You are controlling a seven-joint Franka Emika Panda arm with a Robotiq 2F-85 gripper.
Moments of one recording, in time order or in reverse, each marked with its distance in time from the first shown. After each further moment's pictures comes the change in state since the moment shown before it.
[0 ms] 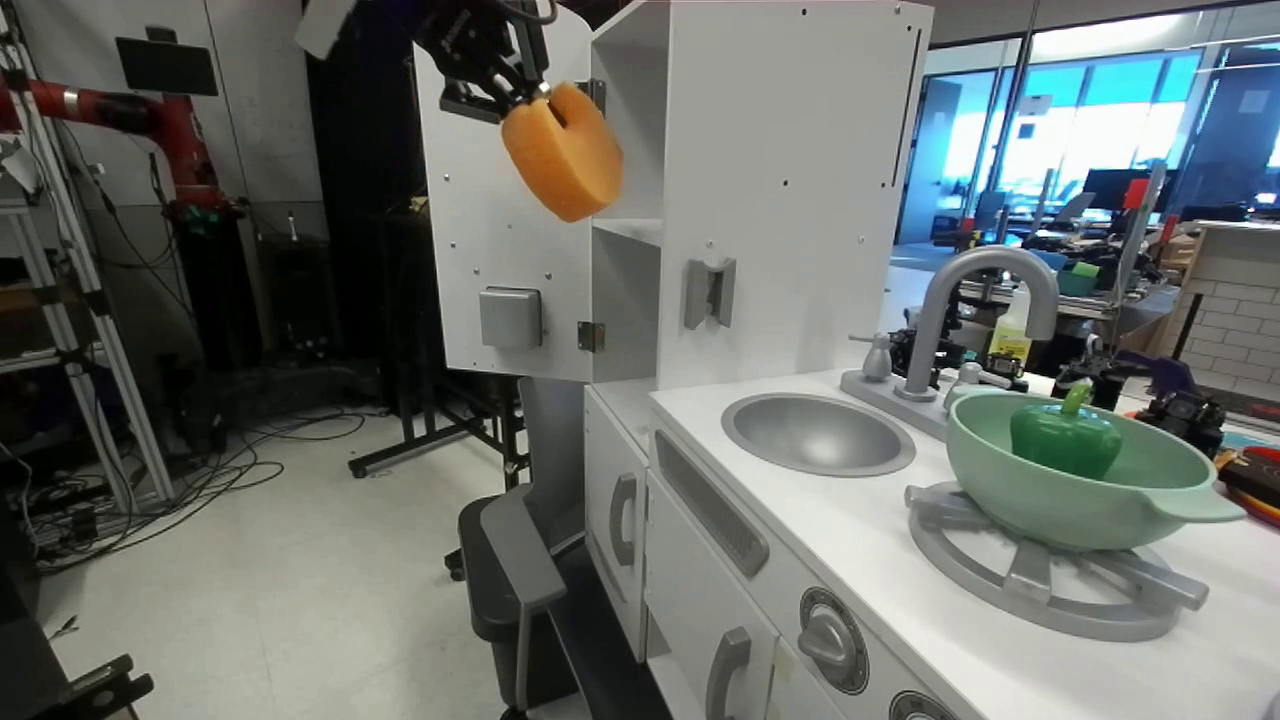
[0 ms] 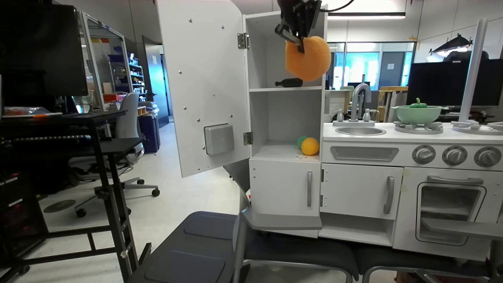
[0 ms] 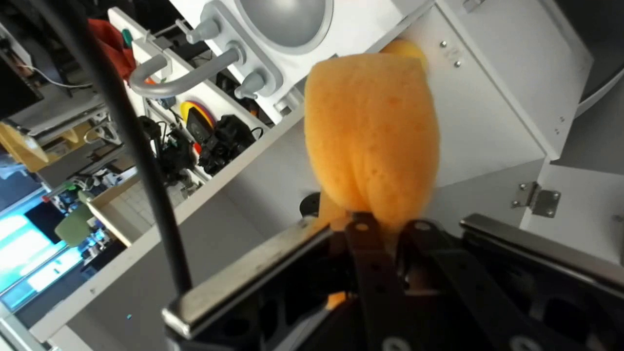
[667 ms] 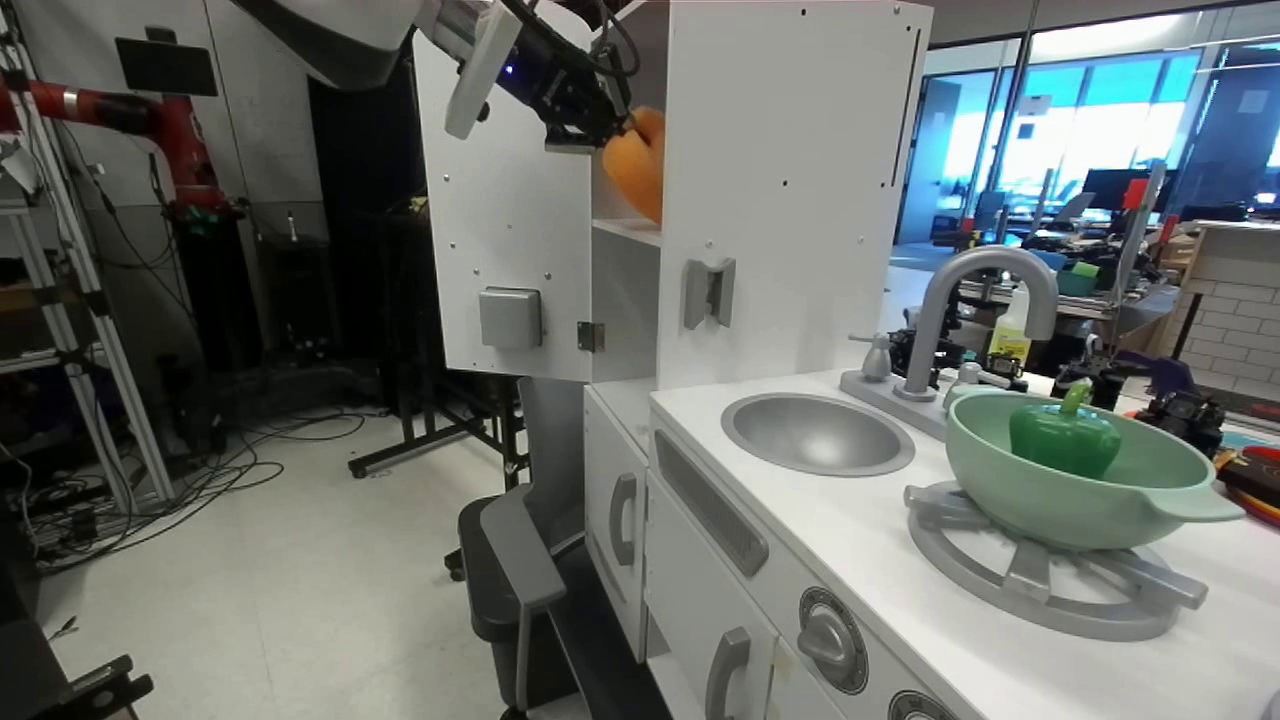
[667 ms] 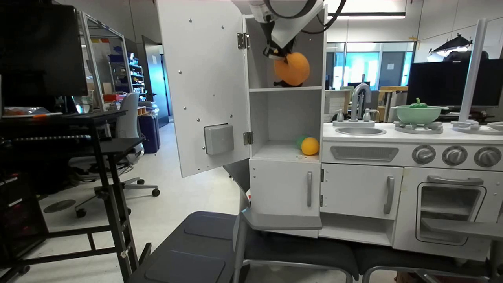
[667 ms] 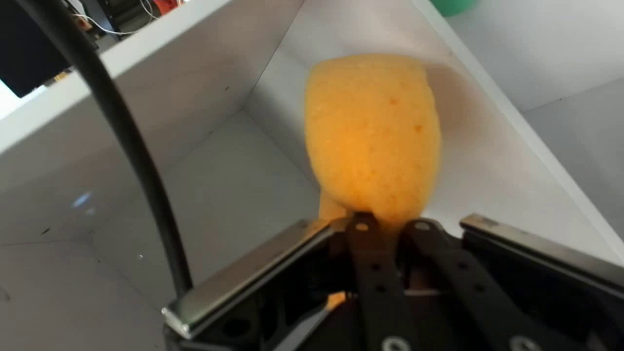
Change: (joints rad) arm 0.043 0.369 -0.094 0.450 -0.170 0.028 0.079
